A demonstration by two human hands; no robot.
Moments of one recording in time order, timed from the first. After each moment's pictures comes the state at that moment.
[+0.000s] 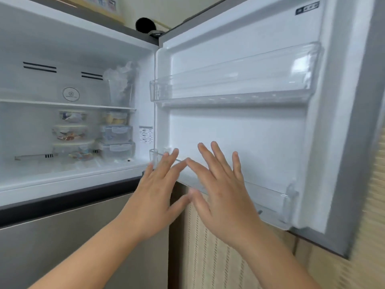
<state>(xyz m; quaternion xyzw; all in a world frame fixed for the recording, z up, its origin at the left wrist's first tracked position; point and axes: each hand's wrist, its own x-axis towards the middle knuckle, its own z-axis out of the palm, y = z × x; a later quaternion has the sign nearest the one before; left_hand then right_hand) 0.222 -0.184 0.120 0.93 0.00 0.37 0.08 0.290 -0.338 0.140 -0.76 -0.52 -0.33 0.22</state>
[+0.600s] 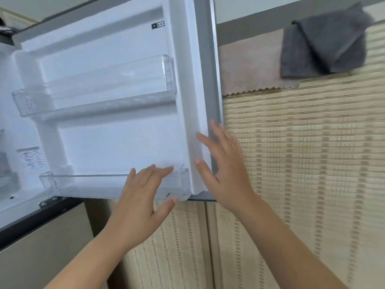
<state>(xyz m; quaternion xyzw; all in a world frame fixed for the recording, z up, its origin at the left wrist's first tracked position) 0.261 -0.283 0.120 0.90 -0.22 0.35 0.13 0.302 -0.481 0.140 -0.77 -0.29 -0.46 0.34</state>
